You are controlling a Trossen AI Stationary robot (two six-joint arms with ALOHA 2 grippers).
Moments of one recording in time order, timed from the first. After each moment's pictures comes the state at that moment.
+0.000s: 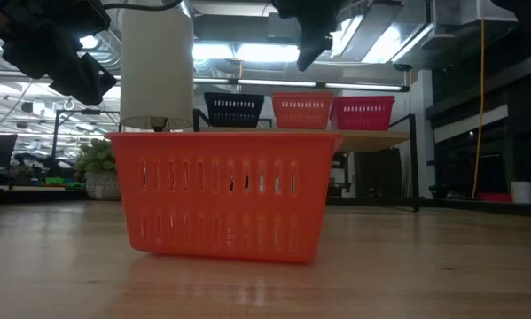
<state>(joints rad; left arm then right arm) -0.25 0.68 0.43 -0.33 -0.06 -0.24 -0.26 1.94 2.18 -1.42 0.03 -0.06</state>
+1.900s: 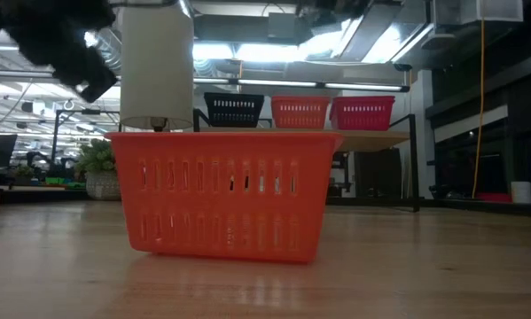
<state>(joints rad) -0.27 0.71 0.43 -0.19 -0.03 -0.36 0.30 1.93 1.93 -1.30 -0.32 0.13</state>
